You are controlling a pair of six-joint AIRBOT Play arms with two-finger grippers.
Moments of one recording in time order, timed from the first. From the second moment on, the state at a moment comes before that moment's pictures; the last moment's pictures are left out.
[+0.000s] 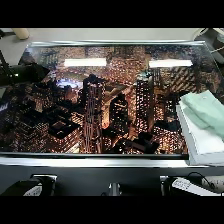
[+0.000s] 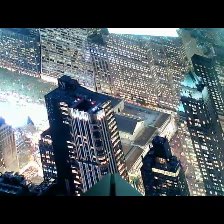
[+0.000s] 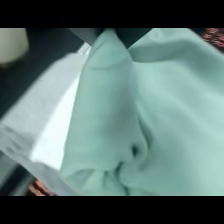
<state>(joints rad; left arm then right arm) -0.05 -1.07 1.36 1.13 -0.98 -1.48 -0.87 -1.36 1.50 -1.50 1.80 1.85</state>
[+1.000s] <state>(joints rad) -0.20 -1.34 1.39 1.66 -1.25 -1.73 -0.05 -1.46 1.79 -1.54 1.45 1.70</state>
